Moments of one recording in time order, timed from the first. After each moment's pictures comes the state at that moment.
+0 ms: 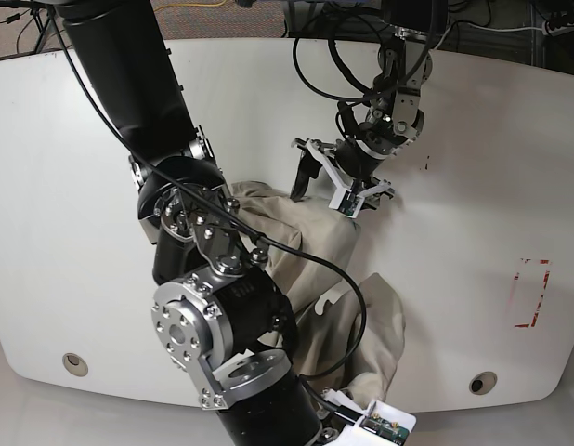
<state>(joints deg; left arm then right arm) 6.0 2.4 7.0 86.3 -1.7 -23.1 20.0 51.9 -5.1 -22.7 112.3 -32.5 35.9 -40.8</state>
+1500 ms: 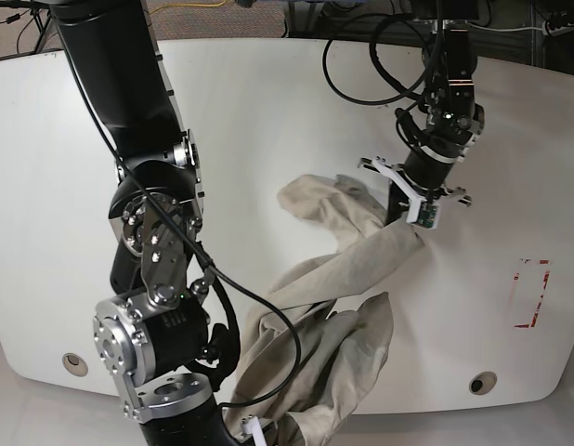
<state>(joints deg) 9.0 -2.6 -8.2 101.9 -1.7 -23.8 24.3 51.4 -0.7 -12.0 110.2 -32.5 35.9 -40.8</state>
